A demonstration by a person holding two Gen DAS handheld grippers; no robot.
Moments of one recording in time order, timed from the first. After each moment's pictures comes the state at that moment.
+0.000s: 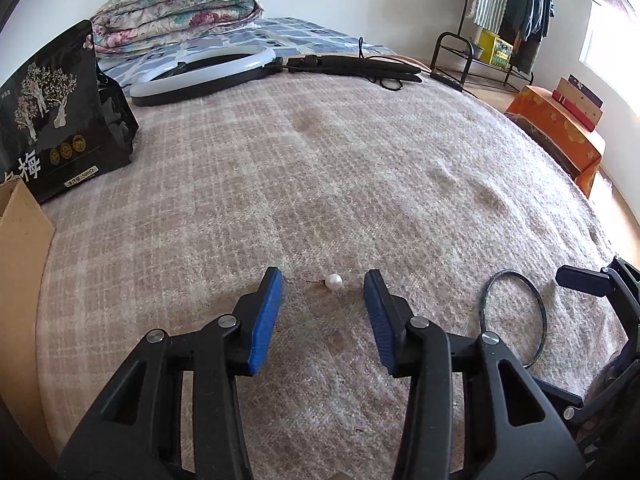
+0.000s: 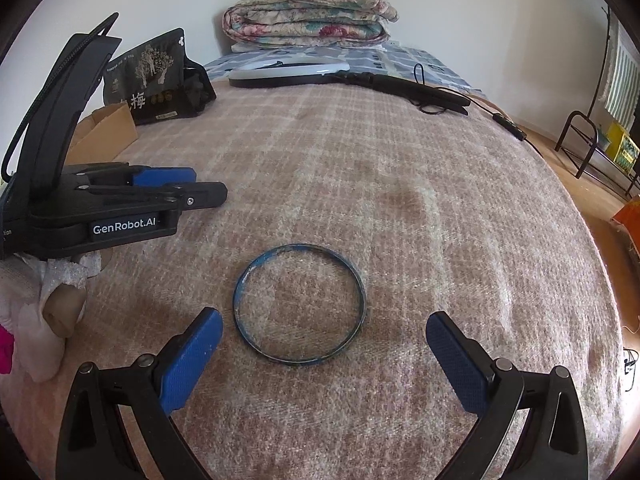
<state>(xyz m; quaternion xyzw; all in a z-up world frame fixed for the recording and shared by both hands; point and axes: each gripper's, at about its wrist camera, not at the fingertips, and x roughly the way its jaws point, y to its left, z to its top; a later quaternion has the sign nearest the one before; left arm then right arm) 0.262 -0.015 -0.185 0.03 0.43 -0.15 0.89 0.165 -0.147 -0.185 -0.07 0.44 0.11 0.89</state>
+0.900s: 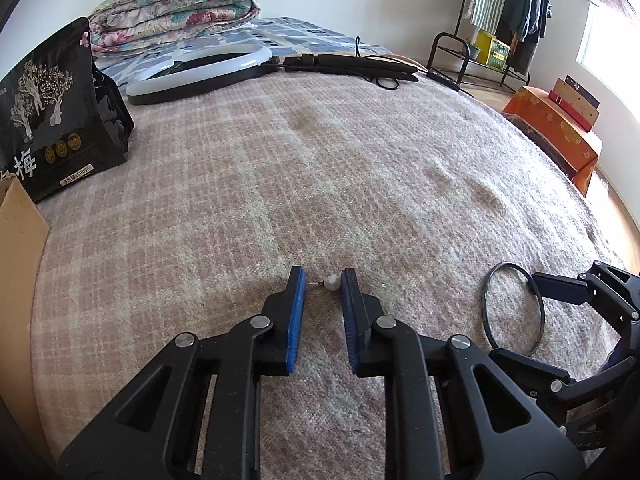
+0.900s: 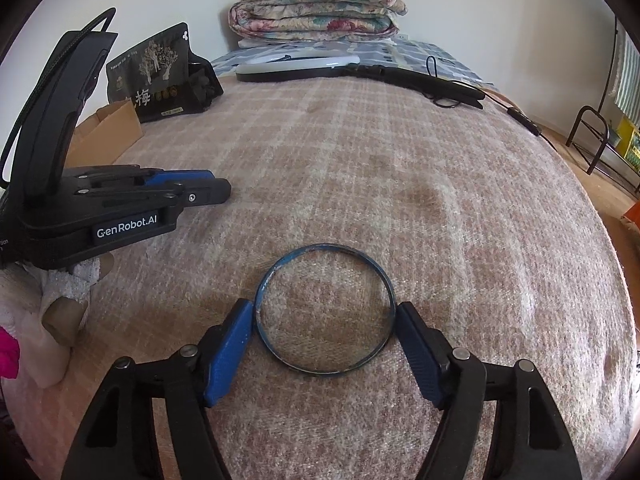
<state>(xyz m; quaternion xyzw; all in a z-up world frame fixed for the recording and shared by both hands) 0.263 -0.016 -0.188 0.02 0.43 -0.16 0.89 0.173 -0.144 -0.189 -0.06 0.45 0.13 0.88</state>
